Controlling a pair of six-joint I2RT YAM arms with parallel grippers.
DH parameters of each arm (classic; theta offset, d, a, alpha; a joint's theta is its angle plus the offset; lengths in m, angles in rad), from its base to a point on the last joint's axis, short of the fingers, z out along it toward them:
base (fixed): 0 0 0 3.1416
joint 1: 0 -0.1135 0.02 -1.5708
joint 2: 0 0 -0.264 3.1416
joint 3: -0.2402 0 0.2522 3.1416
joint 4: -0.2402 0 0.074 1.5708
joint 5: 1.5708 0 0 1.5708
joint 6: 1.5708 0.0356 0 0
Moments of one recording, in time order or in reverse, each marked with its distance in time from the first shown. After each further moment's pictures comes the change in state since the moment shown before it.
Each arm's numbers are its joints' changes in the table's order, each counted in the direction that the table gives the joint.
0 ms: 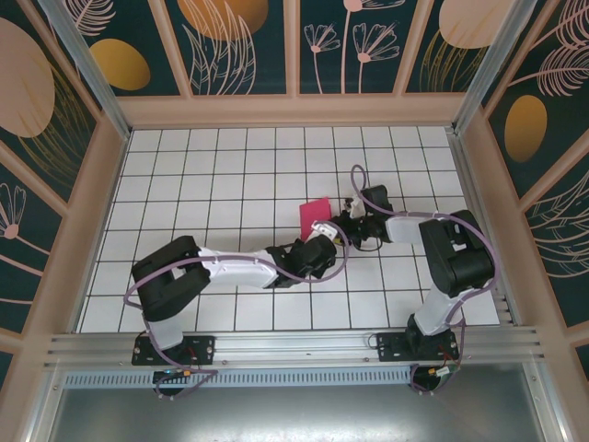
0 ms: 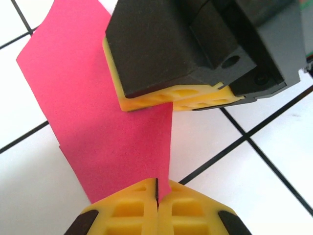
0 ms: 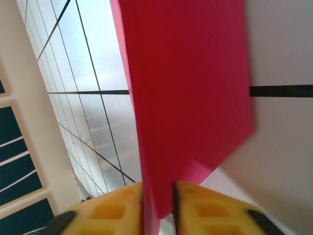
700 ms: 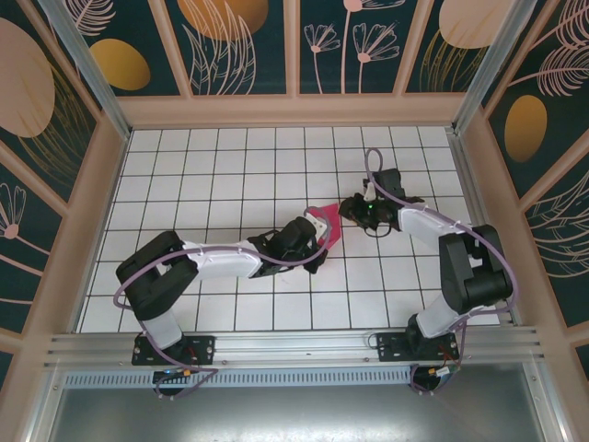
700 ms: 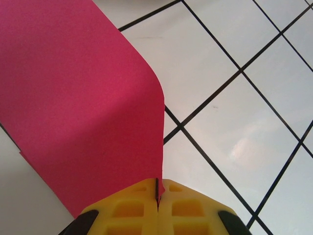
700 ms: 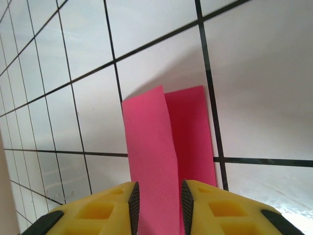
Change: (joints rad) left arm -0.127 0.046 0.072 0.111 0.454 -0.035; right arm 0.047 0.133 -0.126 -0.225 0.302 -0.115
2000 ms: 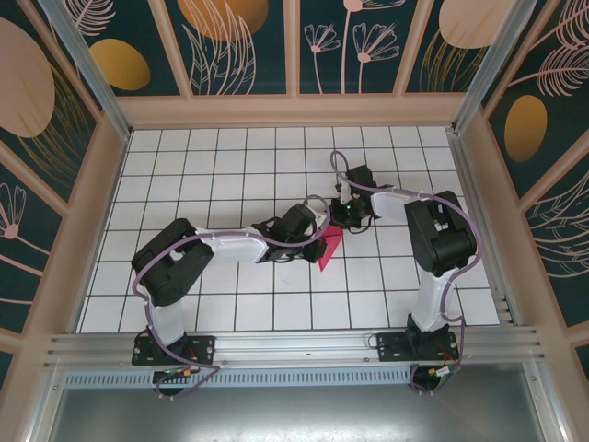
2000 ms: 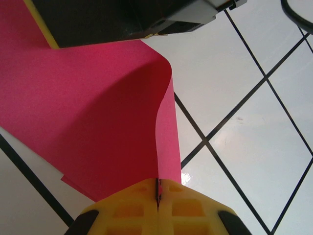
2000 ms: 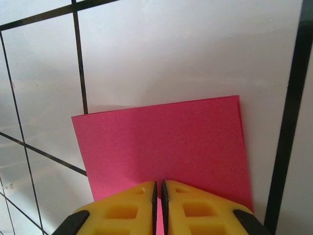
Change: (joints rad) left arm -0.098 -0.119 -0.105 -0.060 0.143 -0.027; right arm -0.087 -0.335 -0.212 -0.093 -0.021 -0.202
